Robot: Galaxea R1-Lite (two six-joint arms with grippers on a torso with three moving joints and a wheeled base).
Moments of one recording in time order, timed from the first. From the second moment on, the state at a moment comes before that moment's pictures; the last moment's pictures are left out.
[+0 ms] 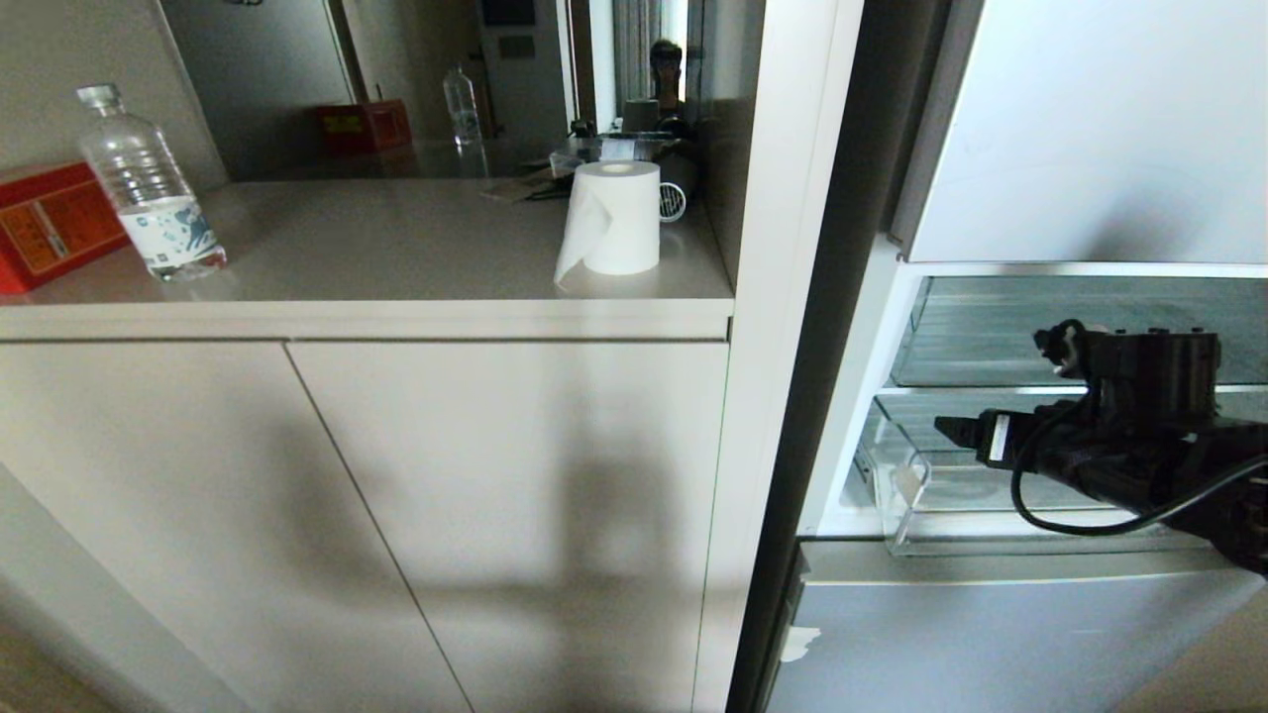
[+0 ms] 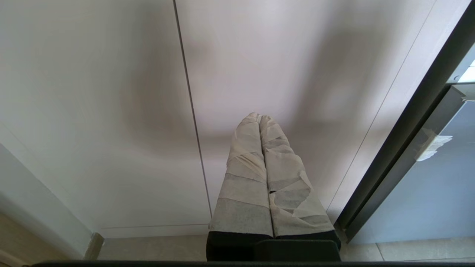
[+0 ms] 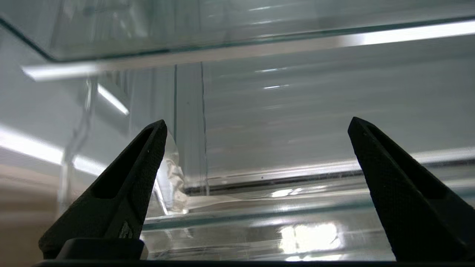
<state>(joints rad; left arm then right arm) 0.00 0.00 0.00 0.00 0.00 0.00 0.06 1.77 -0.78 -0.59 -0.12 0.13</state>
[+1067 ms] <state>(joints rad) 0.00 0.00 0.00 0.00 0.00 0.00 -0.05 1.52 -0.65 -0.31 -0.13 0.01</state>
